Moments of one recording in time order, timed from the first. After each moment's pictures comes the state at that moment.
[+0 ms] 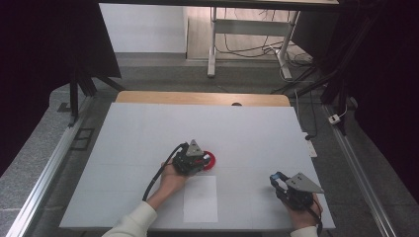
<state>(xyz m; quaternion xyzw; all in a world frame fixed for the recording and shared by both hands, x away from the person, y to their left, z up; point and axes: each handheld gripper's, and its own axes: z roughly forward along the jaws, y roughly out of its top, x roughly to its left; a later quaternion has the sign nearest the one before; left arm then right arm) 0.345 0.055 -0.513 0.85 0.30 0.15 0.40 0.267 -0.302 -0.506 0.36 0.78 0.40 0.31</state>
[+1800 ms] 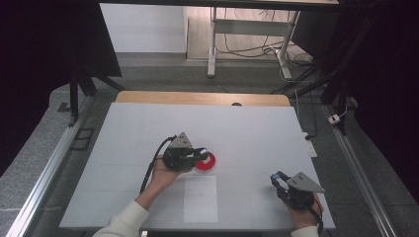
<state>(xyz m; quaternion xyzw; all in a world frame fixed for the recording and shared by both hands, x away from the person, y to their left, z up) 0.332 0.082 -0.471 0.82 0.29 0.09 0.49 0.268 -0.305 -0.506 0.36 0.78 0.40 0.31</state>
